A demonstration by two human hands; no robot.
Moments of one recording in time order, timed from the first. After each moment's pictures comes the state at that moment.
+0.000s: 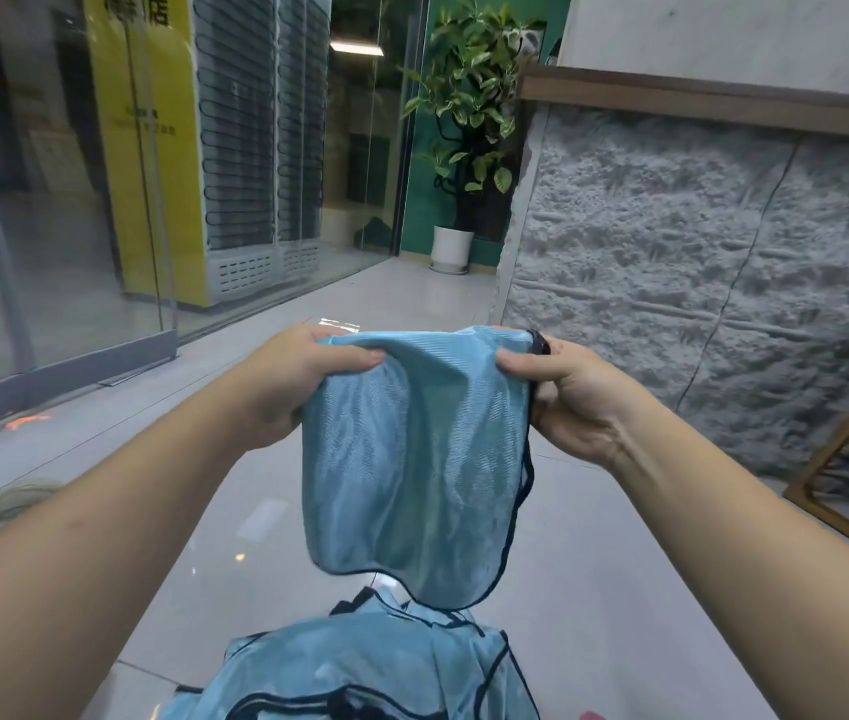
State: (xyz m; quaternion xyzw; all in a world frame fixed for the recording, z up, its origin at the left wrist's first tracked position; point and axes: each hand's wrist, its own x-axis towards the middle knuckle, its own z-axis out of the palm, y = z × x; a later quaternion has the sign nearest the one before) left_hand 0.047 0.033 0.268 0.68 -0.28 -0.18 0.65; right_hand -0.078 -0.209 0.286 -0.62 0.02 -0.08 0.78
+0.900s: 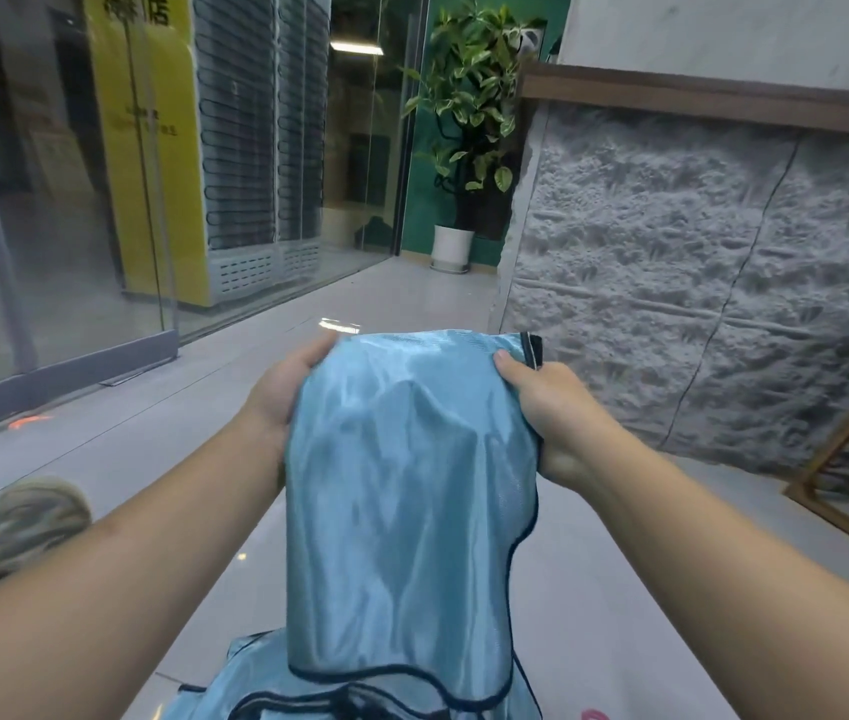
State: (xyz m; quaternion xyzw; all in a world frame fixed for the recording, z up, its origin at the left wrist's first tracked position) left_hand 0.050 0.015 0.239 0.45 -0.10 -0.32 0.83; right_hand -0.067 -0.188 0.266 -0.67 0.21 -0.17 0.69
